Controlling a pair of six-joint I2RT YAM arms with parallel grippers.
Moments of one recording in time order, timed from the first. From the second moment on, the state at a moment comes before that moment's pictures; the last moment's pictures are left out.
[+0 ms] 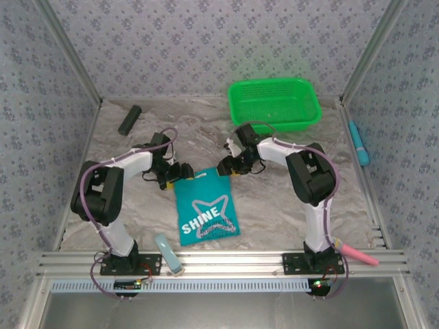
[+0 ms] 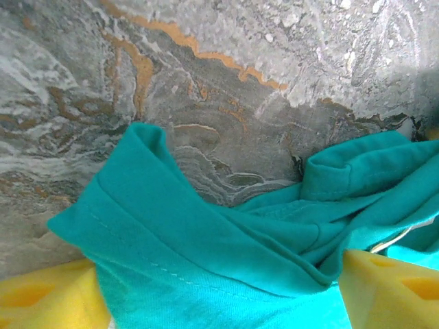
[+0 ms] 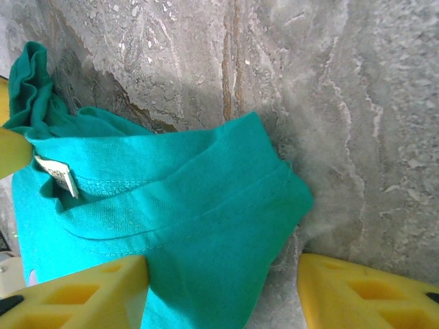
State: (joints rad) left arm -0.30 1.74 1.02 -0.63 0.44 -0.52; right arm 0.49 2.06 1.36 -0.53 -0.64 0.19
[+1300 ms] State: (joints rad) left arm -0.27 1.89 1.25 -0.95 0.44 0.11; right arm 0.51 2.16 1.49 -0.67 -0.79 0.05
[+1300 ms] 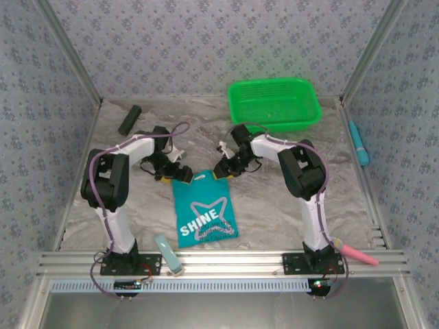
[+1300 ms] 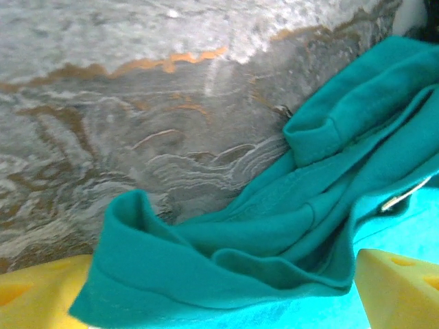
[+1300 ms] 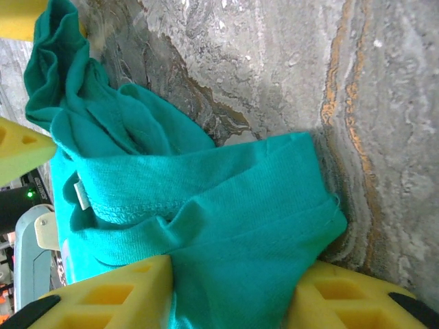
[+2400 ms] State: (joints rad) left arm -0.22 1.44 1.28 -0.65 0.69 0.43; right arm 0.46 1.76 1.56 -0.52 -0.65 -0.21
